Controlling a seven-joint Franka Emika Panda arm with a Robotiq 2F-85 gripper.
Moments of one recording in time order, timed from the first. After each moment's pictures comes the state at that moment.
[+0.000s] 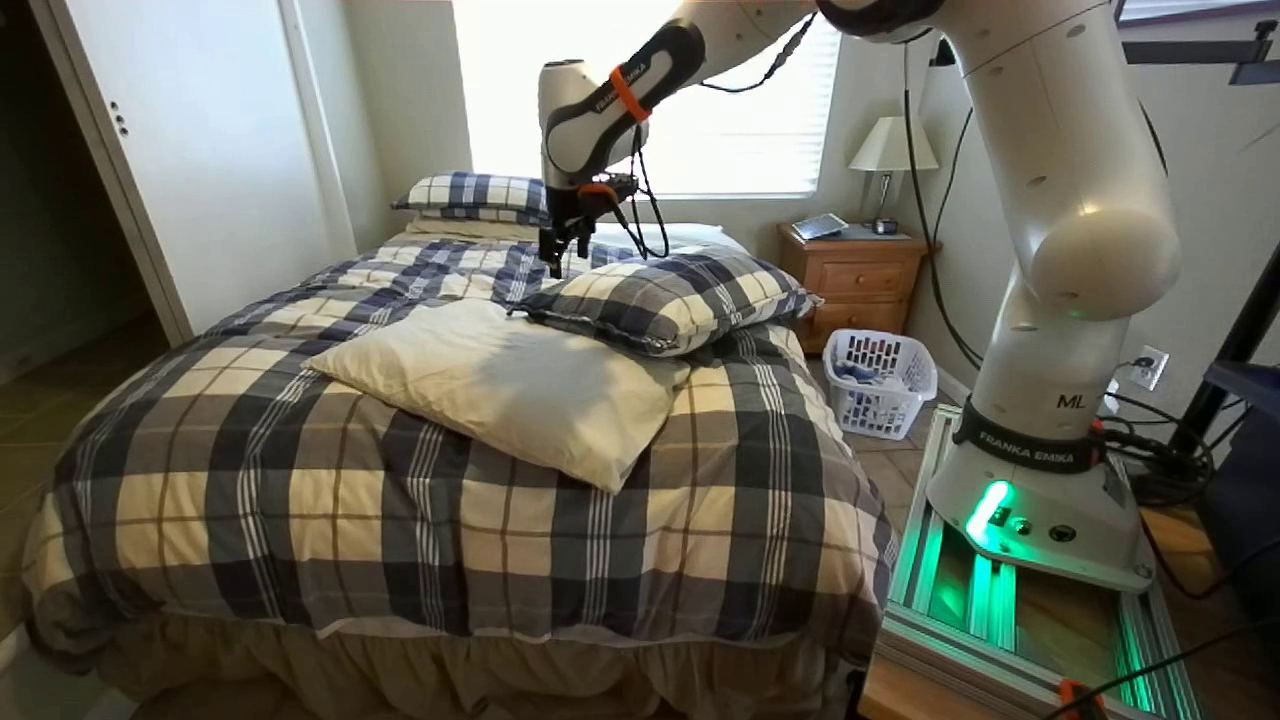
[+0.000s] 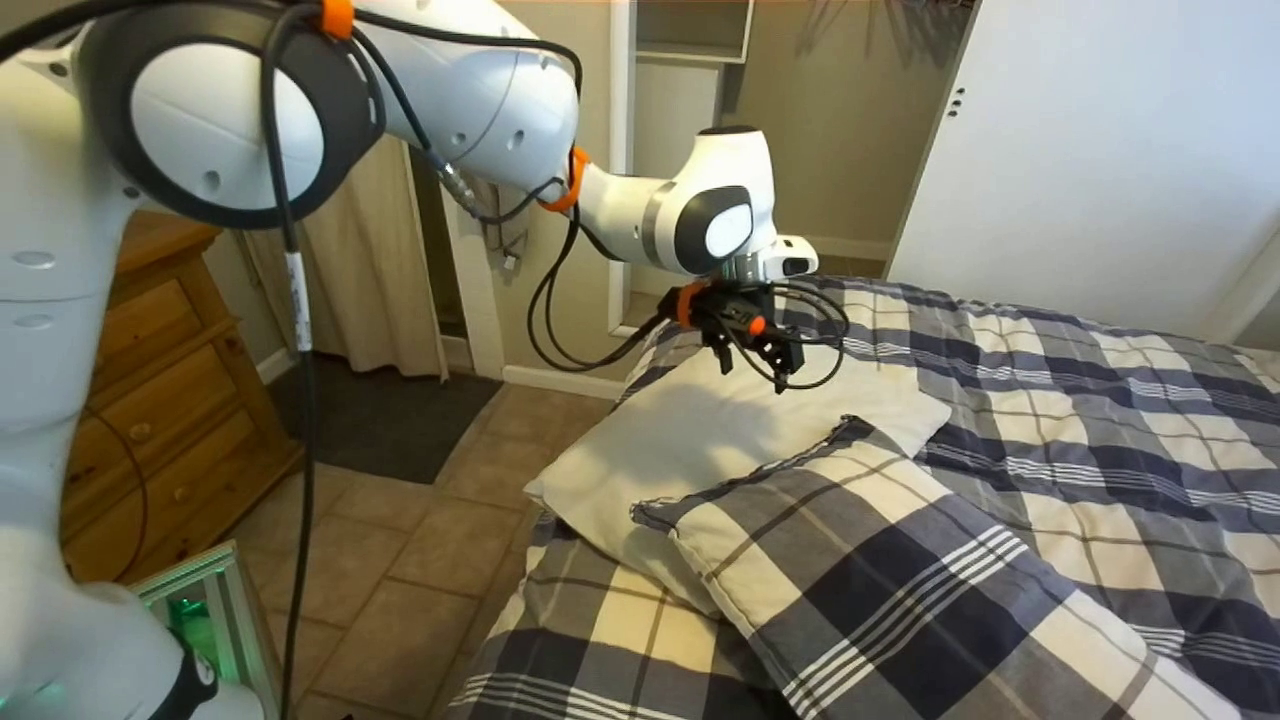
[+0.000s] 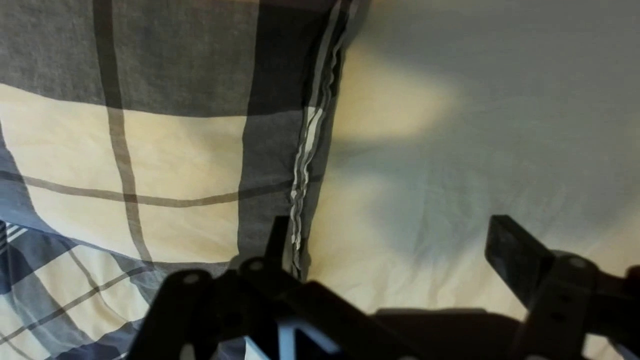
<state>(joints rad) -0.04 0.52 -0.04 -1.62 -0.21 2.35 -0.02</state>
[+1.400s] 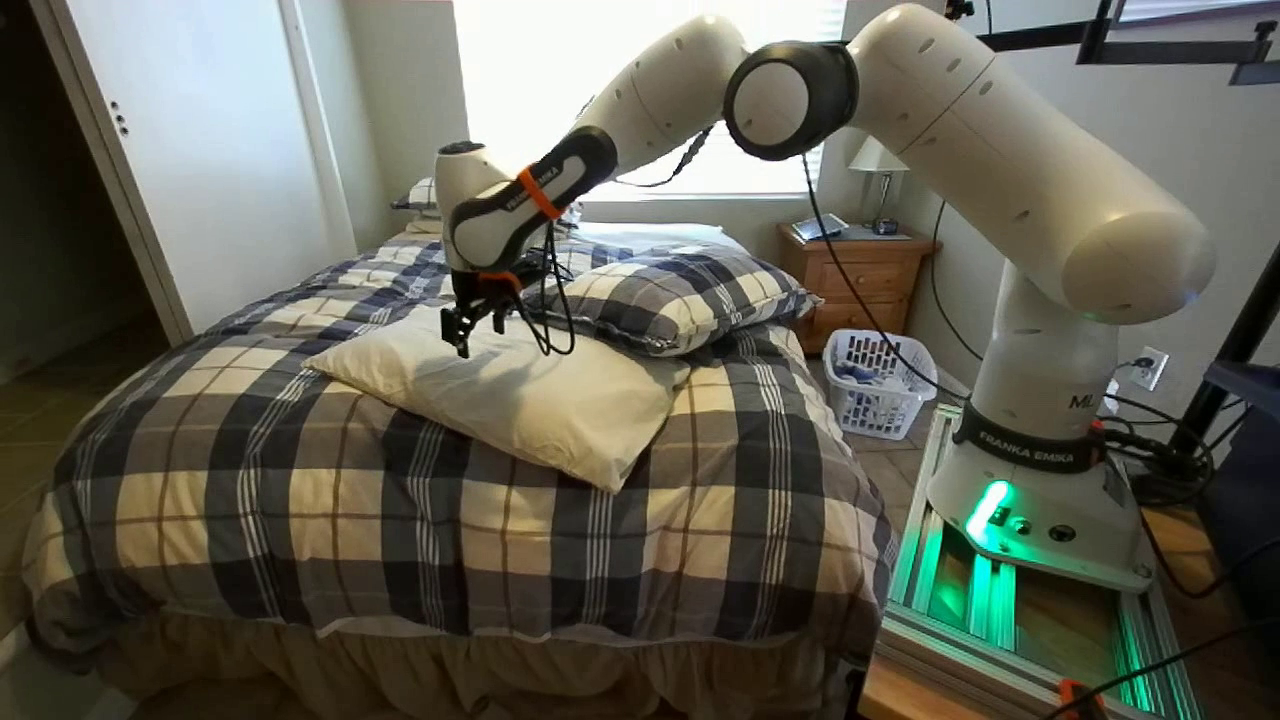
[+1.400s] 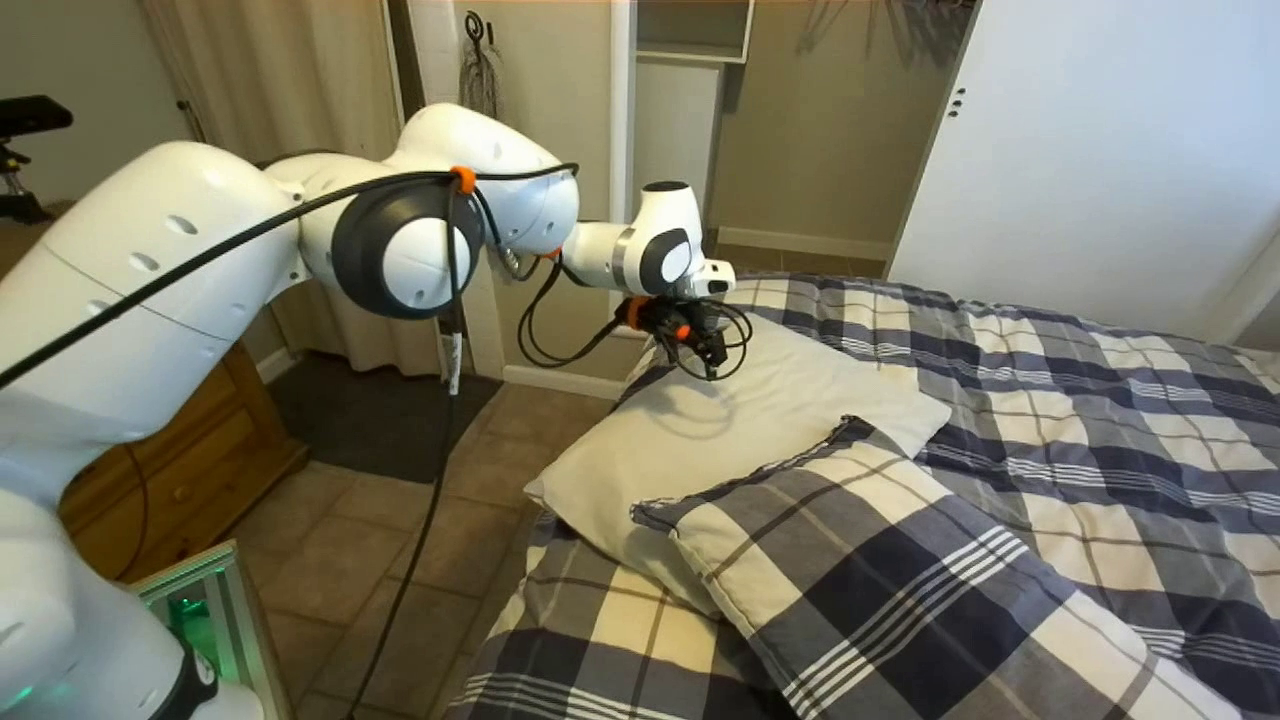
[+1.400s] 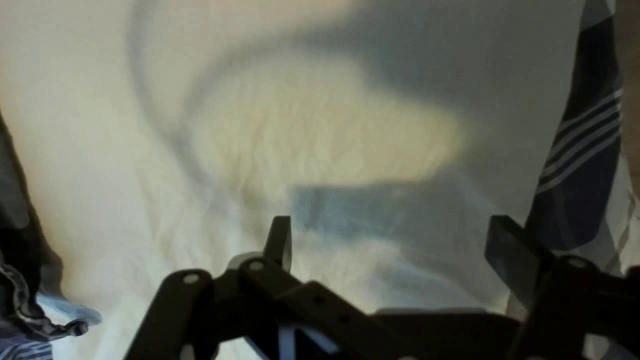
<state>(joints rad) 0.17 0.94 -0.03 -1.20 -0.19 2.32 0.21</state>
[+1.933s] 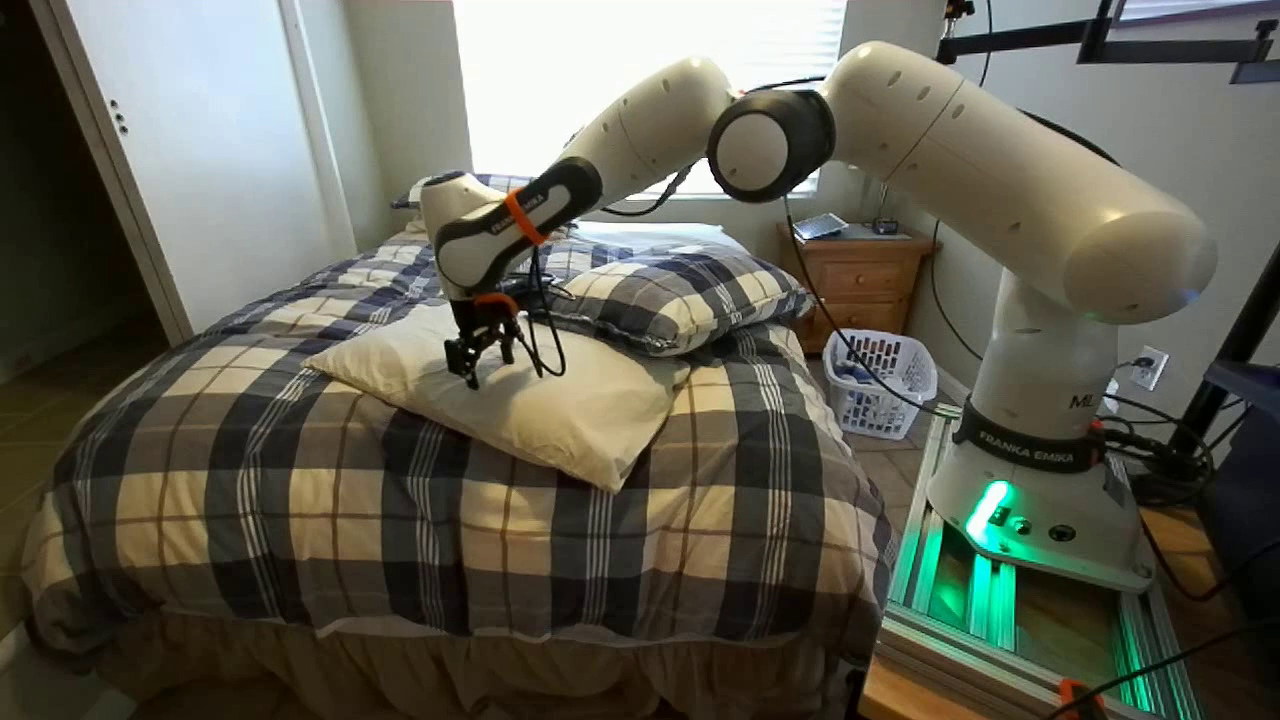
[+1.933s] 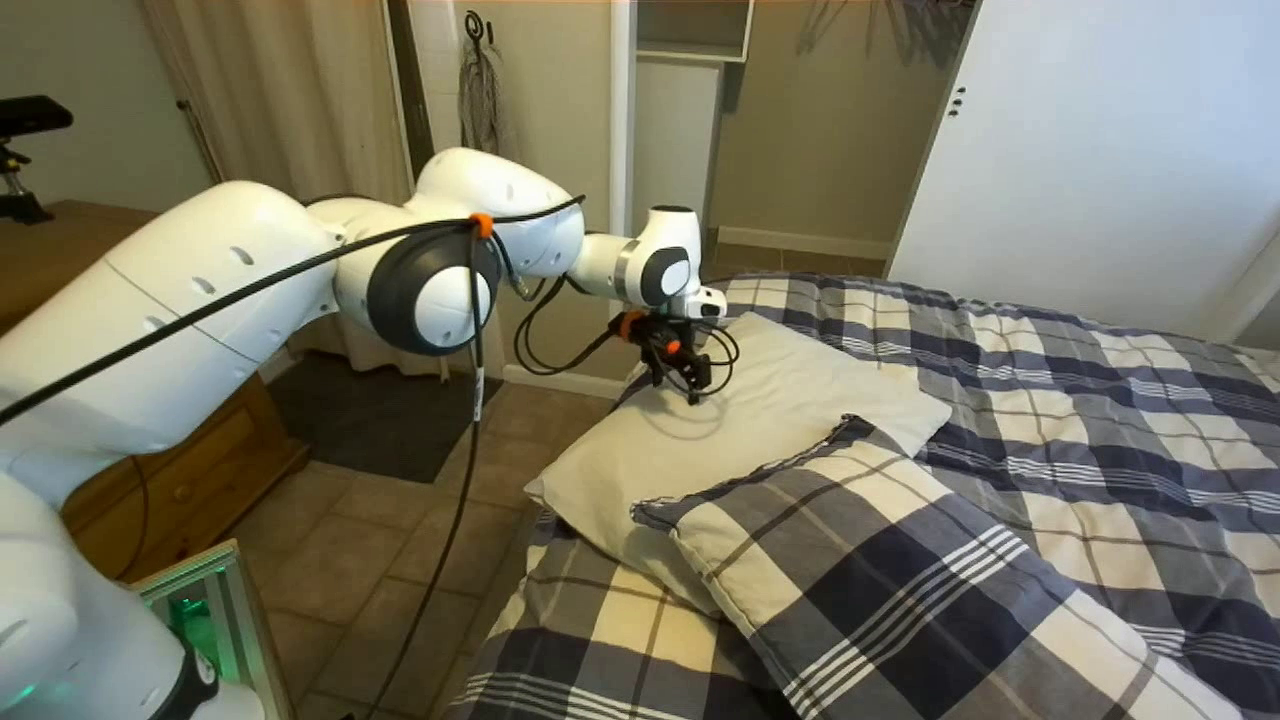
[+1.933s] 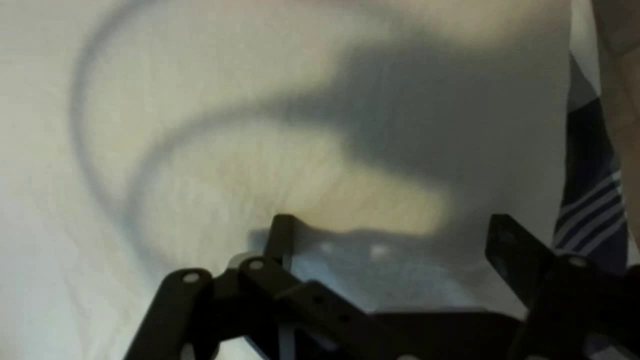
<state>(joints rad) 0.17 1.07 -0.01 -1.03 -0.16 2.10 0.21</state>
